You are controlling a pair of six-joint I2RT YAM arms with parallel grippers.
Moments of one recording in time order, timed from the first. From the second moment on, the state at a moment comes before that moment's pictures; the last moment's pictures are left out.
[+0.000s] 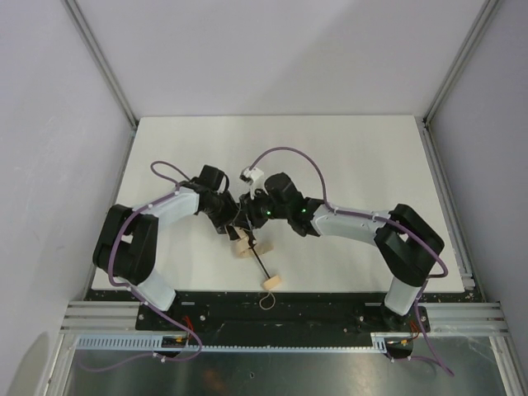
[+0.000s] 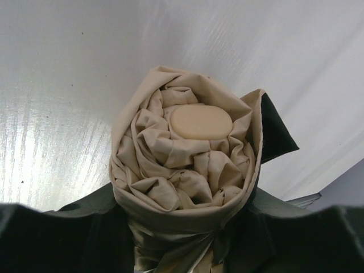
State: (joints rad) left arm -0.36 1.62 0.94 -0.53 0.27 -0.94; right arm 0.93 1.75 1.11 0.21 -0.32 0.30
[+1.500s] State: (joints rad) left arm -0.23 1.31 1.08 0.79 0.66 -1.68; right arm 0.67 1.65 0.66 1.22 -0.31 1.84
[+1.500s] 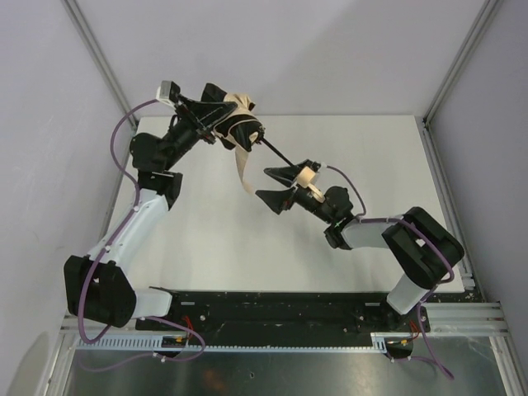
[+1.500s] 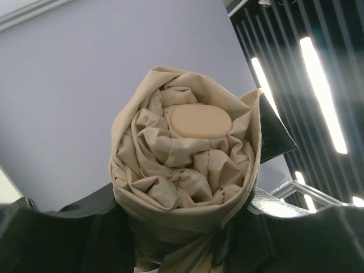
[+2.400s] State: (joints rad) left arm -0.23 1.35 1.09 0.97 0.58 -1.74; right arm 0.83 1.50 0.80 0.87 -0.19 2.01
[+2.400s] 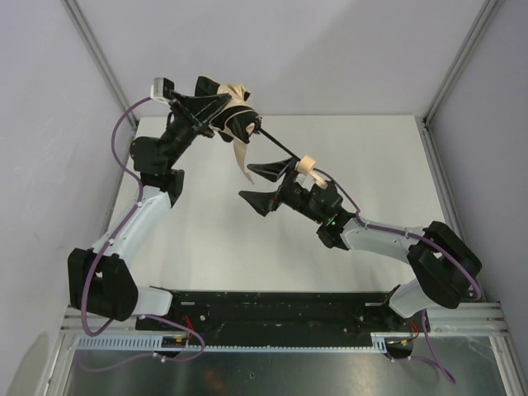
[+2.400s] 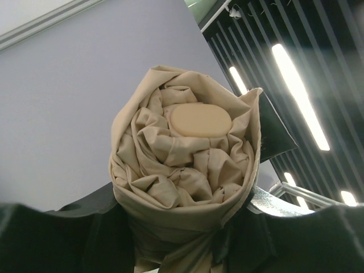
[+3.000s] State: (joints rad) left arm -0.28 1.35 1.12 1.00 0.57 -1.78; right arm 0.84 1.54 0.92 0.86 -0.16 1.98
